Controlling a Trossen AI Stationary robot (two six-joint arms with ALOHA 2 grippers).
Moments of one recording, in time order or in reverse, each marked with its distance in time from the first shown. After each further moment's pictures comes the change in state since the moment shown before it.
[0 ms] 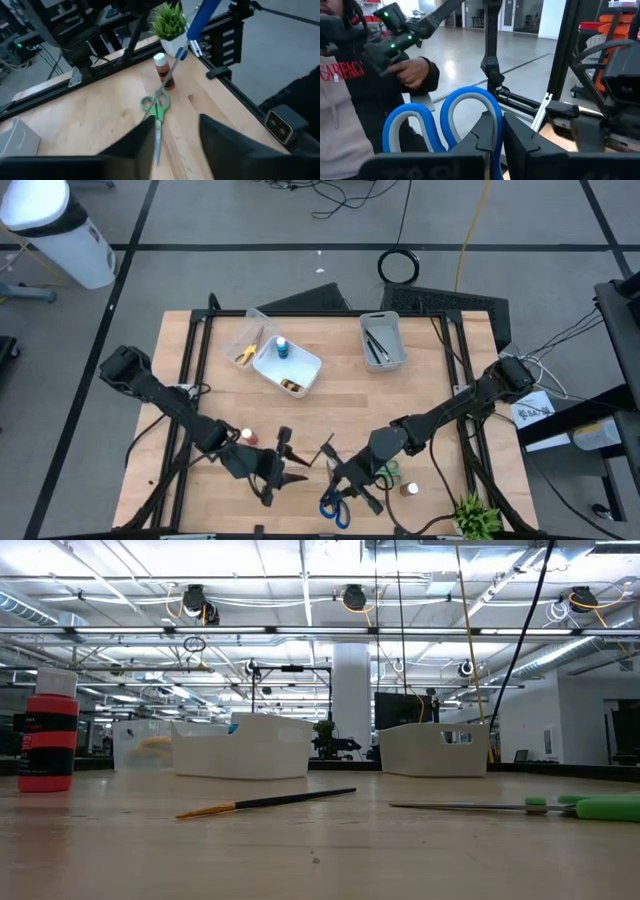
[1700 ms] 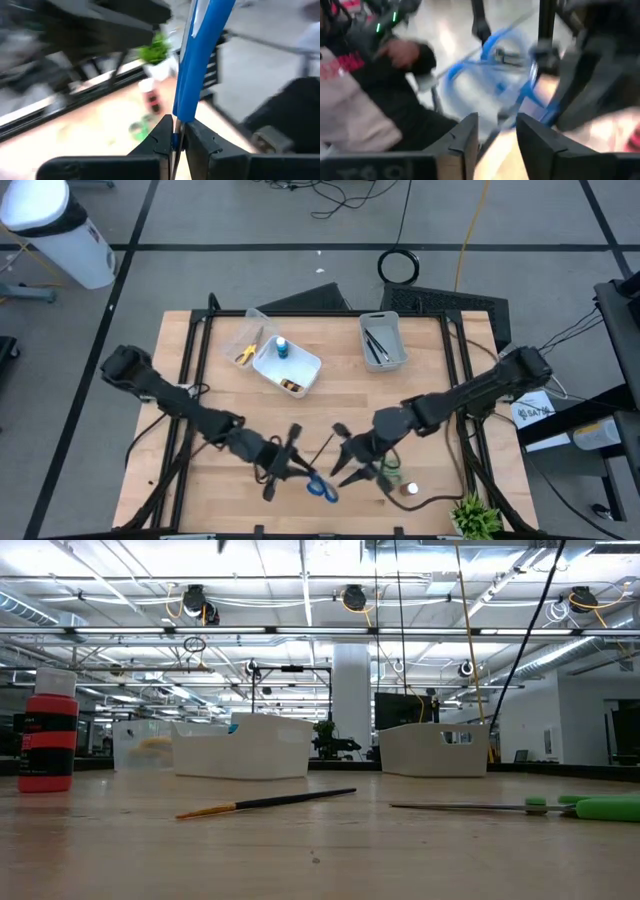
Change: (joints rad) left arm 0.103 0.011 -0.001 0.130 0.262 0.071; right arm -0.069 -0.163 0.000 -0.365 -0.044 0.123
